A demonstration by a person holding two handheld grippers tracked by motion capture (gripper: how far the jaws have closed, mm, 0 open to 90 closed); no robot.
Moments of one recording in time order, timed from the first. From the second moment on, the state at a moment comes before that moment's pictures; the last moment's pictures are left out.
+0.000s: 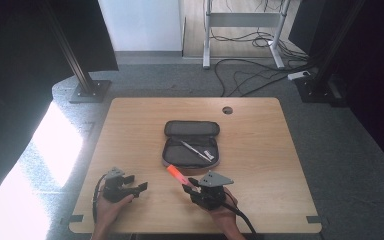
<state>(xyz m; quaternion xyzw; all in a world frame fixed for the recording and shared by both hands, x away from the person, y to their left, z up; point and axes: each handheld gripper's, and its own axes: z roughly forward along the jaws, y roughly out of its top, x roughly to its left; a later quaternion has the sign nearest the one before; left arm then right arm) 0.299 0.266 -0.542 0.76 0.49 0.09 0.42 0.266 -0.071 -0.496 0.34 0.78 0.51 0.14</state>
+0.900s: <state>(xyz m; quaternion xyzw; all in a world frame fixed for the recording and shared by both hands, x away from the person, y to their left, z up) 0.299 0.268 -0.541 0.76 0.49 0.09 0.42 0.285 -0.077 -0.483 0.34 0.77 0.51 0.16</state>
